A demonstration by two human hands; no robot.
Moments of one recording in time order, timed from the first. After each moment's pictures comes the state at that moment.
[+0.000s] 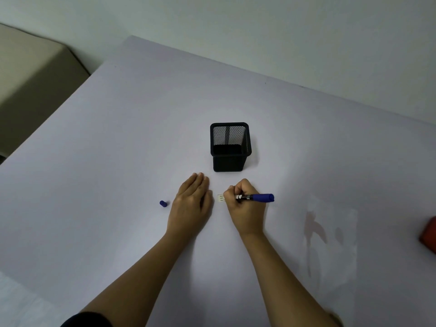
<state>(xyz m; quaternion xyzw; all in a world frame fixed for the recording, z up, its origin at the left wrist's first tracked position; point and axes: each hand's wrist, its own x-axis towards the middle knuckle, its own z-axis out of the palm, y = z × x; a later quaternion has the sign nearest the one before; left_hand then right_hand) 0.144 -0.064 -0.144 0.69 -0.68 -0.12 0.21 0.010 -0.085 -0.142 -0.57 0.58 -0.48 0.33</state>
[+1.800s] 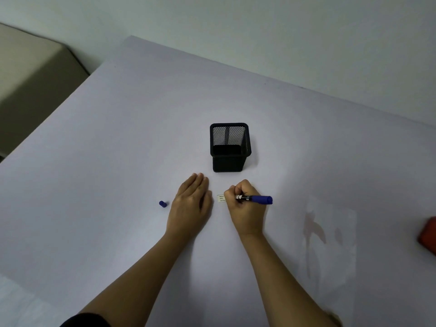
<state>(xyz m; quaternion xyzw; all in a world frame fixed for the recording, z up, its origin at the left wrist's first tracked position) 0.146 -0.064 -0.145 0.69 -0.69 -0.12 0.21 0.009 -0.086 -0.145 -0.57 0.58 -0.50 0.31</state>
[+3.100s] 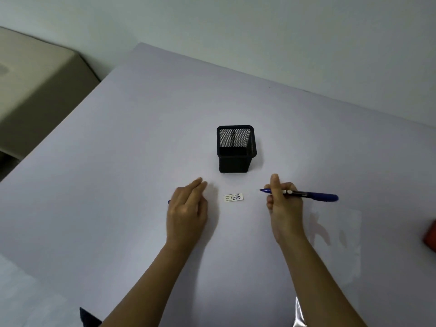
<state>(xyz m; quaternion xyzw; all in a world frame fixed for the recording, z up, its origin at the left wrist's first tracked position) 0.151 -0.042 -0.114 0.67 -0.65 -0.02 0.37 -0.032 -0.087 -0.084 -0.22 0.60 -0.55 0.54</state>
